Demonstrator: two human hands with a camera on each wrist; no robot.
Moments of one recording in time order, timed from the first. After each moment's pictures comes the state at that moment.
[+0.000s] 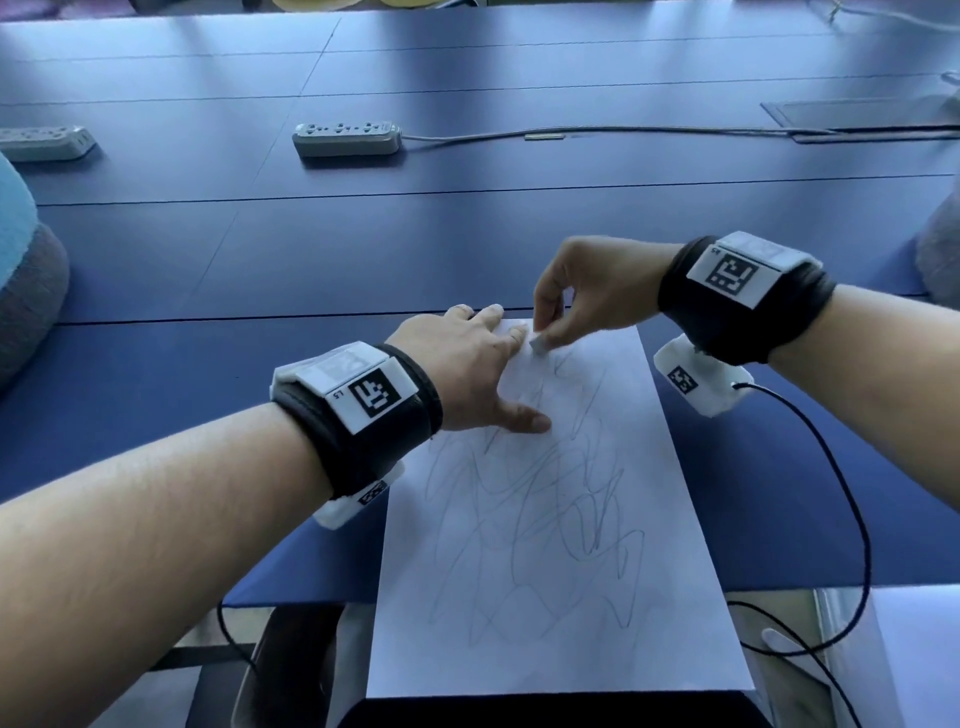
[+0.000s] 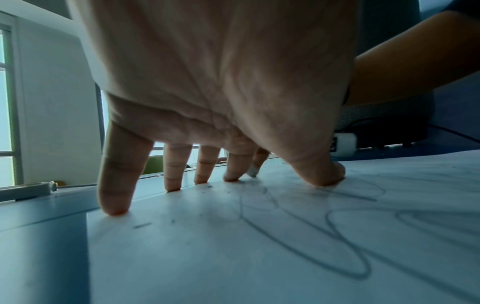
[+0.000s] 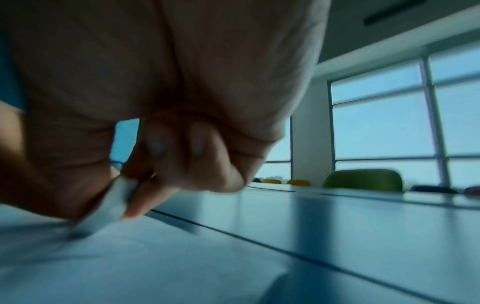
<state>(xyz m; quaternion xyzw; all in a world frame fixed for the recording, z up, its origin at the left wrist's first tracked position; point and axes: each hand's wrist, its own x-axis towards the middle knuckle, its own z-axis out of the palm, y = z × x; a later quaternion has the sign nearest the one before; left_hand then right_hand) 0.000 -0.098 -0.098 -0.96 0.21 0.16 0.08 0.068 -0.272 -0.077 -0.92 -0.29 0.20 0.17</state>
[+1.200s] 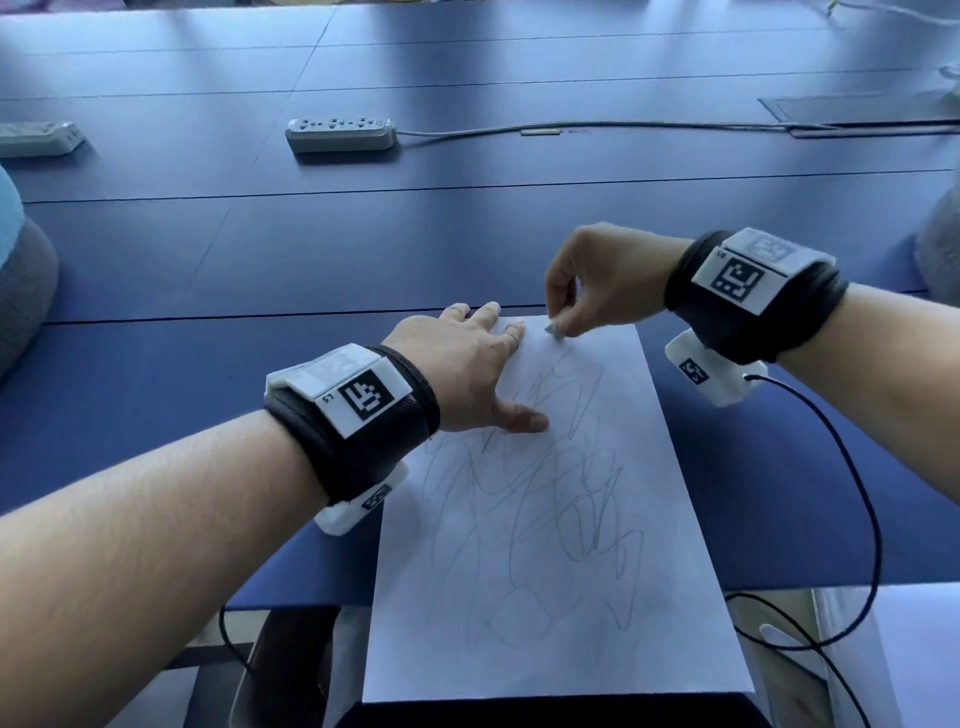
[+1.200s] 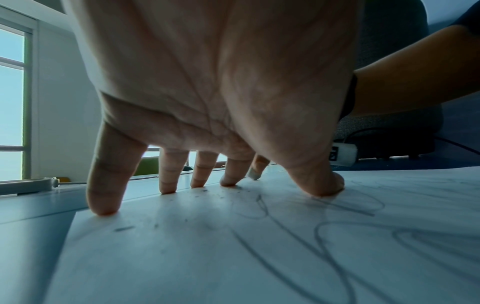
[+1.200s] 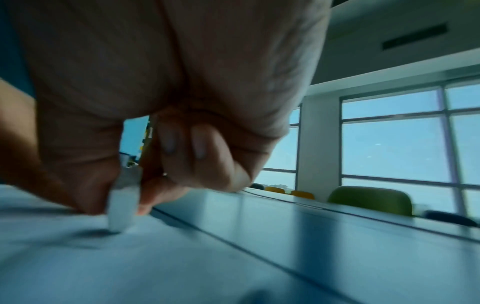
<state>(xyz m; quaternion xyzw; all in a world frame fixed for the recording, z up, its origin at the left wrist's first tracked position) 0.001 -0.100 -0.100 -0.96 0.19 0.19 0.08 0.068 -0.277 -0.076 -0.94 -0.27 0.15 0.14</state>
